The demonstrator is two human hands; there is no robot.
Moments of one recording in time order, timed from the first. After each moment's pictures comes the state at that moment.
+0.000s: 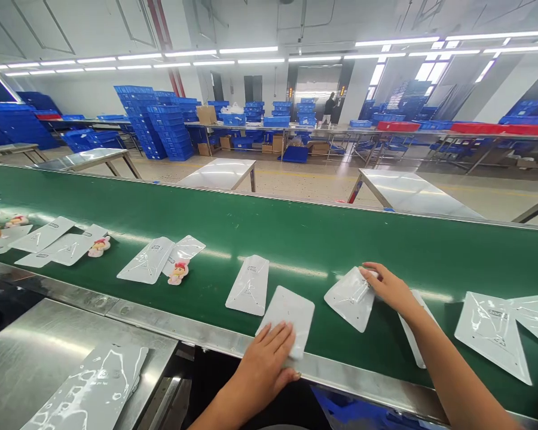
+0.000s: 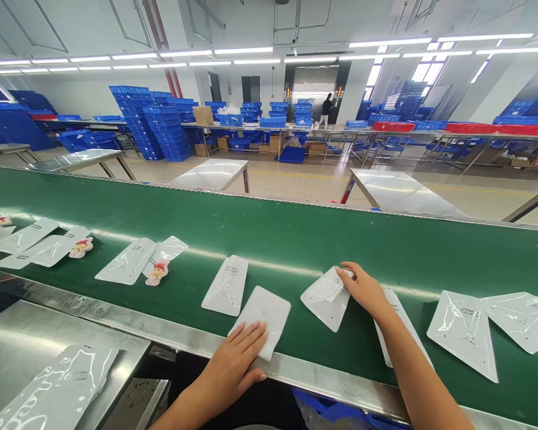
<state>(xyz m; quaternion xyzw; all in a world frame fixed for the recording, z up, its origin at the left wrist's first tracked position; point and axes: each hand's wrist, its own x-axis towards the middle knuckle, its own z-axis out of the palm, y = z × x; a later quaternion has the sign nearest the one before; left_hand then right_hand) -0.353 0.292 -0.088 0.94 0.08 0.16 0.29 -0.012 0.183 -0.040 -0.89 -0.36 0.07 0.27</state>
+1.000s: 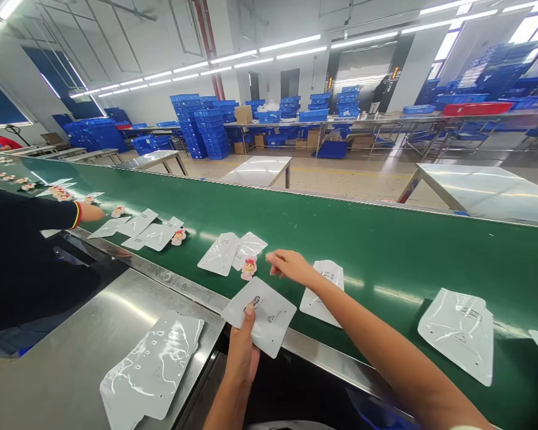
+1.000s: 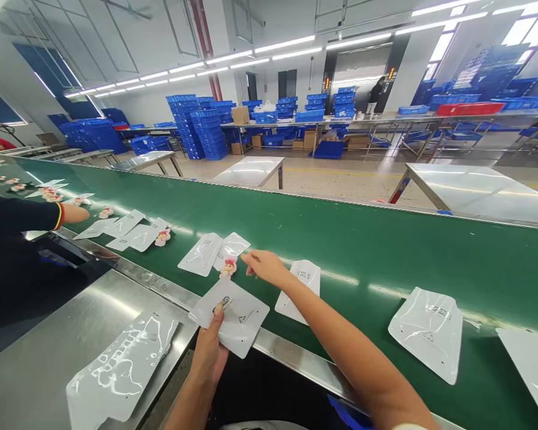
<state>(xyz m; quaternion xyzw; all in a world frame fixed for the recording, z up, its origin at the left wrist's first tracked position) -0.428 0.363 -0.057 0.21 0.41 0.52 0.72 -0.260 0.432 -0.014 -0.63 -0.62 0.35 0.31</state>
